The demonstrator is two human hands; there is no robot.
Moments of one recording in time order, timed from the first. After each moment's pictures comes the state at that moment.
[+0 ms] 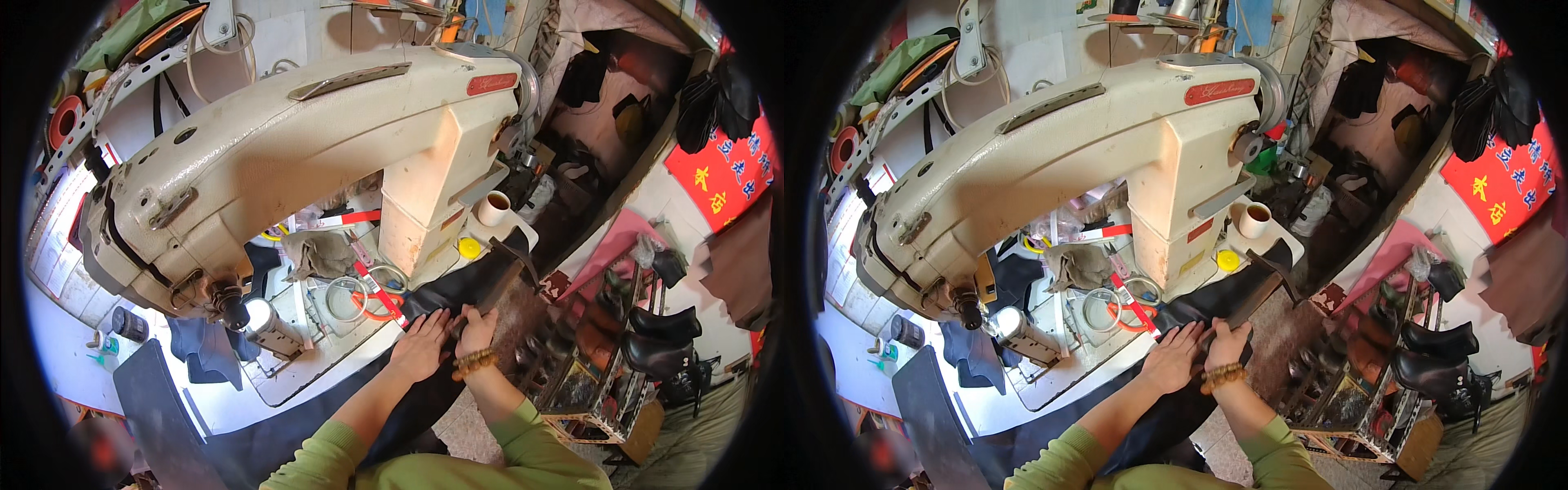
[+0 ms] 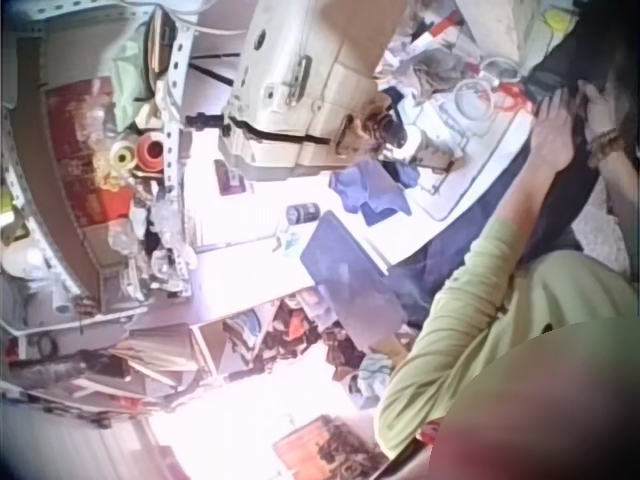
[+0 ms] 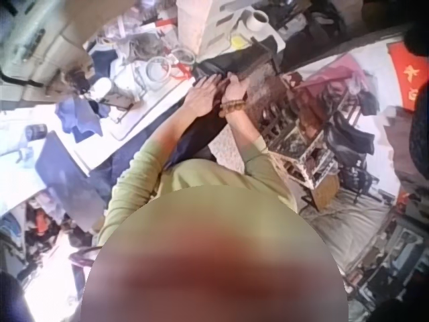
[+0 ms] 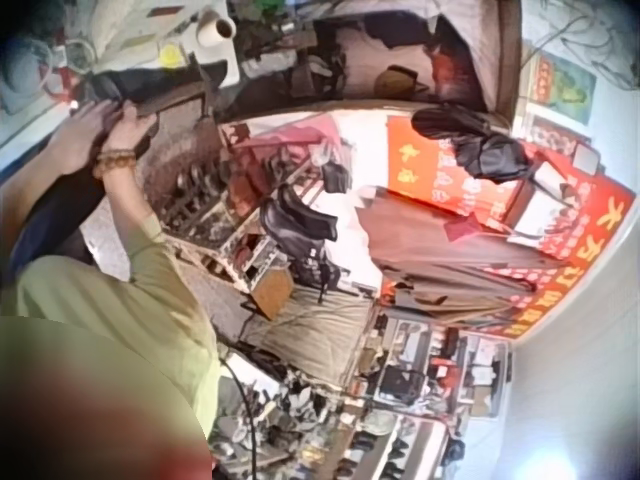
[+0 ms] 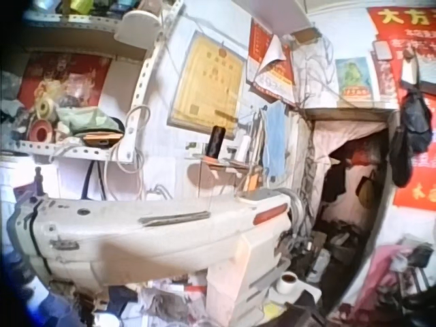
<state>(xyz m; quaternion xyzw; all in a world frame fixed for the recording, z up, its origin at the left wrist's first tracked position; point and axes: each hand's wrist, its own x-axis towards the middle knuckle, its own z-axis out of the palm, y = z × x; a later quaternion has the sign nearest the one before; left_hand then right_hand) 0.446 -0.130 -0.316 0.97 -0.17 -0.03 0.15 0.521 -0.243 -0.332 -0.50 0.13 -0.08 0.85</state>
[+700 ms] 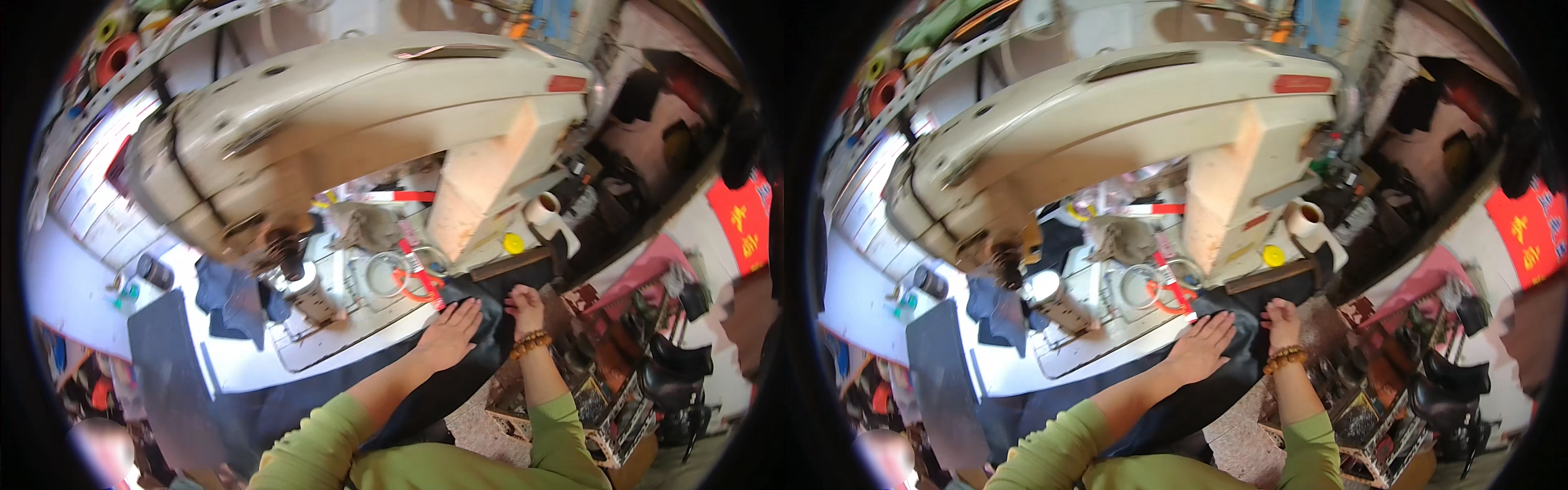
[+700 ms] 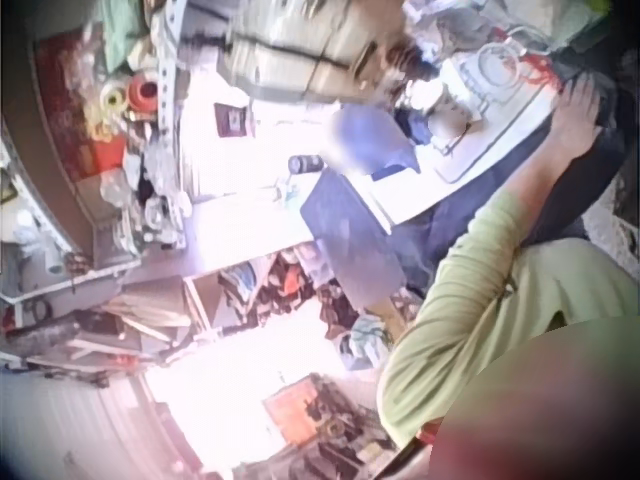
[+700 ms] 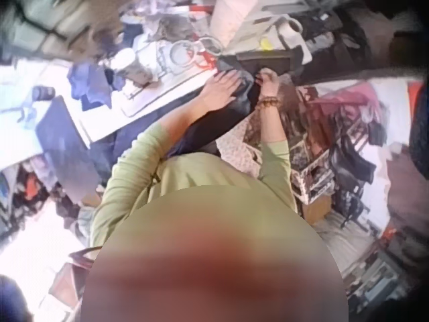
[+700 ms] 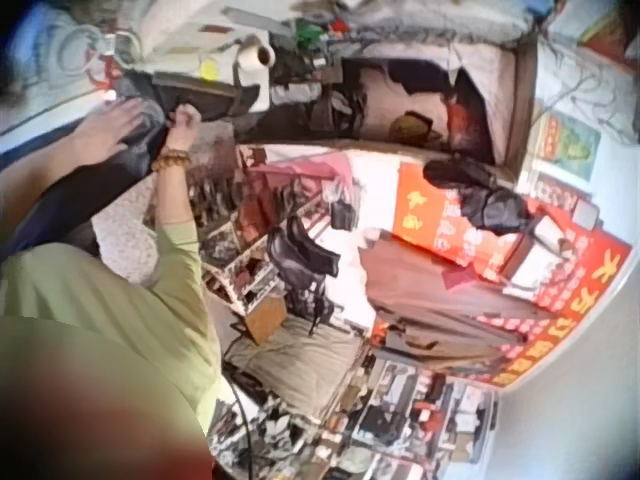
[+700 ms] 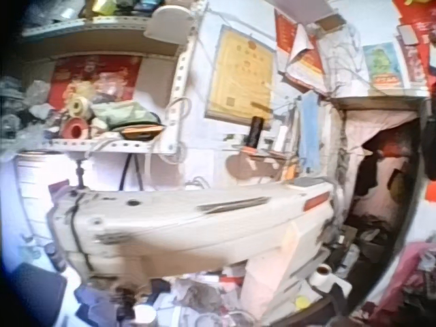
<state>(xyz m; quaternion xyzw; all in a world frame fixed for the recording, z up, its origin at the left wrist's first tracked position) 0.434 -0.126 -0.322 0.98 -0.16 0.03 0.10 0.571 -0.309 -0.353 -0.66 0.06 0.08 0.75</state>
